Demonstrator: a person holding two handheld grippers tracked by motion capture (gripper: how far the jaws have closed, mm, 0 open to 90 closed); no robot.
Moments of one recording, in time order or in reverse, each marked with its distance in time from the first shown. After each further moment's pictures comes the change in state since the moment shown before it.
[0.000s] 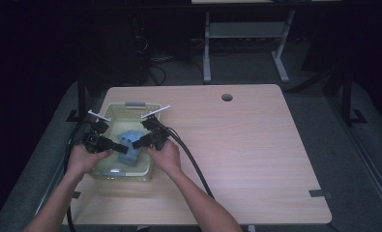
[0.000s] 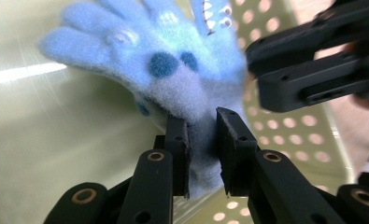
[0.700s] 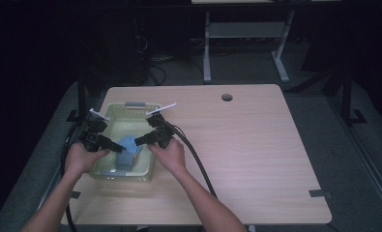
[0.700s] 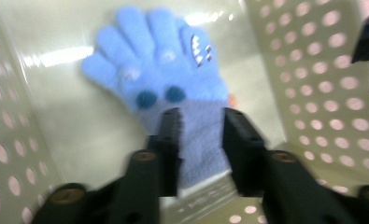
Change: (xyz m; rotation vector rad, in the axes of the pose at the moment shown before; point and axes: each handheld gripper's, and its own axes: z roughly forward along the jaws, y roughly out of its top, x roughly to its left) left arm -0.002 0.003 -0.014 -0.005 0.141 0.007; right arm 0.002 -0.001 -0.025 -0.062 0.012 -0.025
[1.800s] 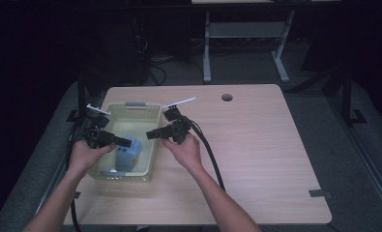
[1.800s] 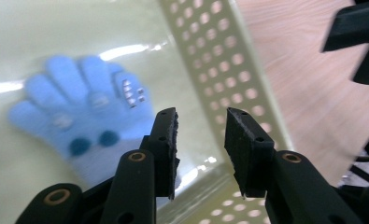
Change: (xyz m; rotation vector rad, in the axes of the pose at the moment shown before) left arm -0.013 0.009 -0.006 -0.105 -0.227 -0.032; right arm -0.013 -0.002 -0.052 -0.065 0.010 0.002
